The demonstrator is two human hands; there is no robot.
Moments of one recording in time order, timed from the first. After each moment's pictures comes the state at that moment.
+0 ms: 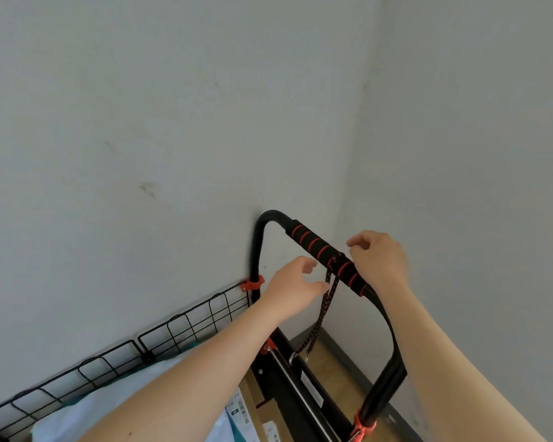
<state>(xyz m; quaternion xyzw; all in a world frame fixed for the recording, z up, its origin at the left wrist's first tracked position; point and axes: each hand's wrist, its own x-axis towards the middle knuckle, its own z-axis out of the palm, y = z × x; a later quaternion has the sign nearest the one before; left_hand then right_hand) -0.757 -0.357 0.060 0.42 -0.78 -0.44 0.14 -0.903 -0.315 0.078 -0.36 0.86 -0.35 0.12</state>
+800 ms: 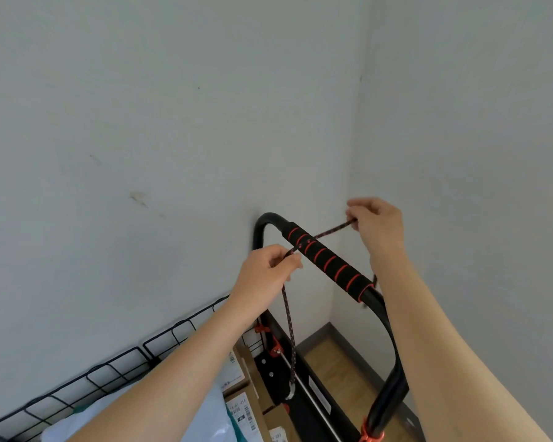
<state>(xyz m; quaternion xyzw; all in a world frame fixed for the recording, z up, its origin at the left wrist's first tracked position) -0.746 -0.367 0.081 0.42 -0.72 -0.45 0.30 -0.928 -0.347 0.098 -0.27 0.69 -0.63 0.23</state>
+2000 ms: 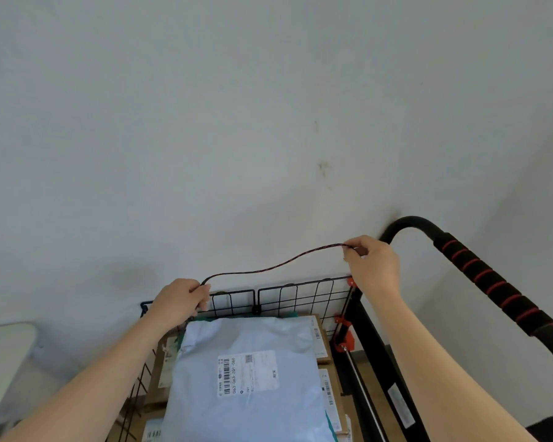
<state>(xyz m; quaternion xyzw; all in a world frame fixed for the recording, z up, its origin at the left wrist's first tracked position) -0.382 -0.382 -0.001 0.71 -0.60 -0.33 0.17 -0.685 -0.383 0.055 -0.52 0.73 -0.41 0.19</state>
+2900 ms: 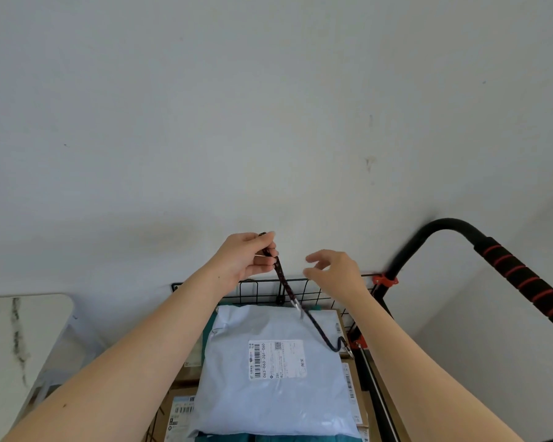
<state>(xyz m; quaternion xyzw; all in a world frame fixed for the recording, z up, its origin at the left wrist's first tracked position) -0.402 -0.382 0.058 0.52 -0.39 -0.63 0.43 -0.584 -0.382 0.032 -0.64 0.67 -0.23 0.30</state>
